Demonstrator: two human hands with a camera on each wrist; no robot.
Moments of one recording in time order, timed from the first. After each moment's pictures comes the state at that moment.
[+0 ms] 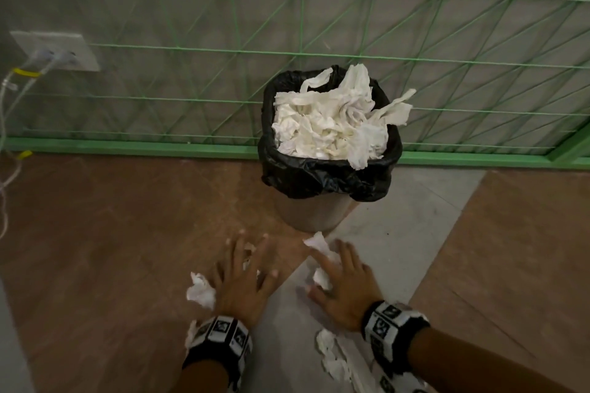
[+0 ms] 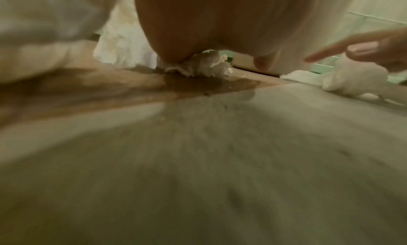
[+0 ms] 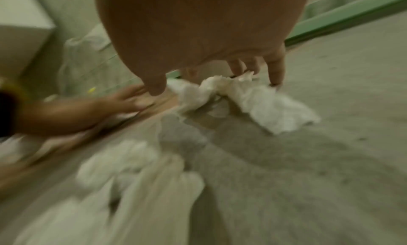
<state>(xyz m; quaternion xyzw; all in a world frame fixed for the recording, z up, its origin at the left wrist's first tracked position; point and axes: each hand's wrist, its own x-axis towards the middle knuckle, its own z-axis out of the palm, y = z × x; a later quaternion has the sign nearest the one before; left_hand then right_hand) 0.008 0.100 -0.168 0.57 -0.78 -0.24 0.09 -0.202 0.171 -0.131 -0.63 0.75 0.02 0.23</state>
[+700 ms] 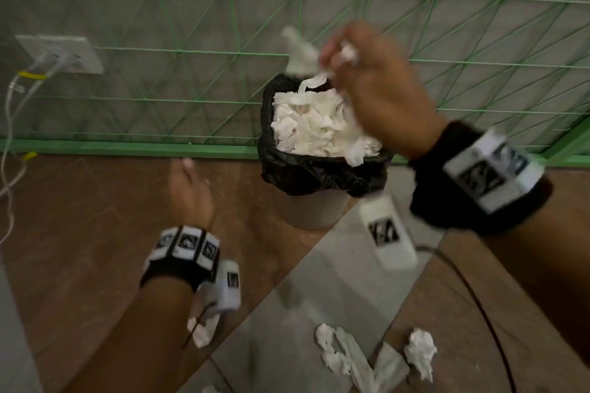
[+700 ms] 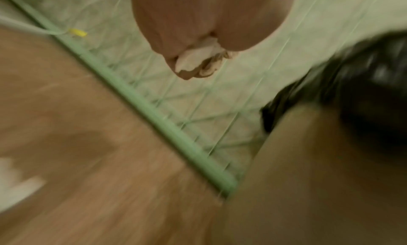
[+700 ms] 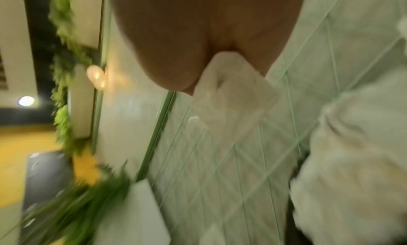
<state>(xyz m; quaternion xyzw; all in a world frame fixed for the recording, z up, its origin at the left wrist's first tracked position) 0.011 -0.001 -0.026 0.65 -0.53 -0.26 0.49 -0.202 0.072 0.156 -0.65 0.57 -0.48 0.17</state>
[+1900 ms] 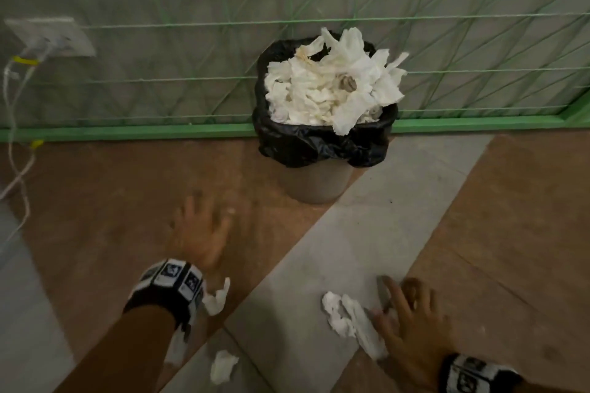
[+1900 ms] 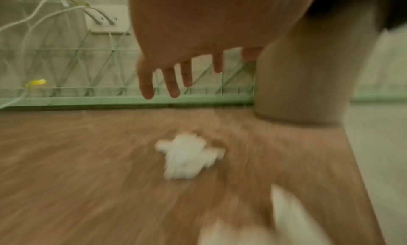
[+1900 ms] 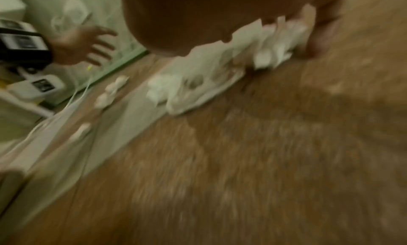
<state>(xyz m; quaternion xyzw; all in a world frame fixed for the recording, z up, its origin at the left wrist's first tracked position) 0.059 0.056 -0.091 0.66 -0.72 -0.19 0.06 -0.223 0.307 -0.129 -0.47 0.83 0.08 0.28</state>
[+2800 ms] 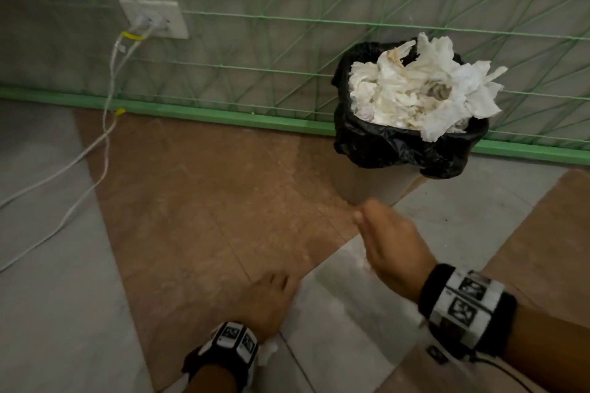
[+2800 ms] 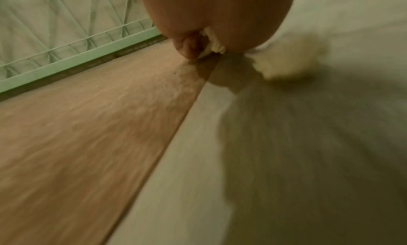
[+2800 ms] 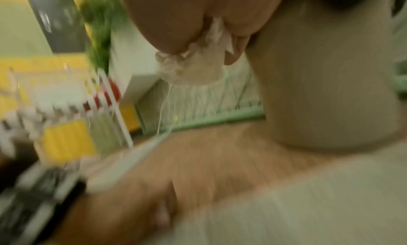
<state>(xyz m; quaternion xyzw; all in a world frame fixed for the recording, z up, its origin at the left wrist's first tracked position) 0.085 0.162 -0.143 0.41 -0.89 -0.11 -0.15 -0.143 0.167 -0.016 -0.73 0.63 -0.23 0.15</state>
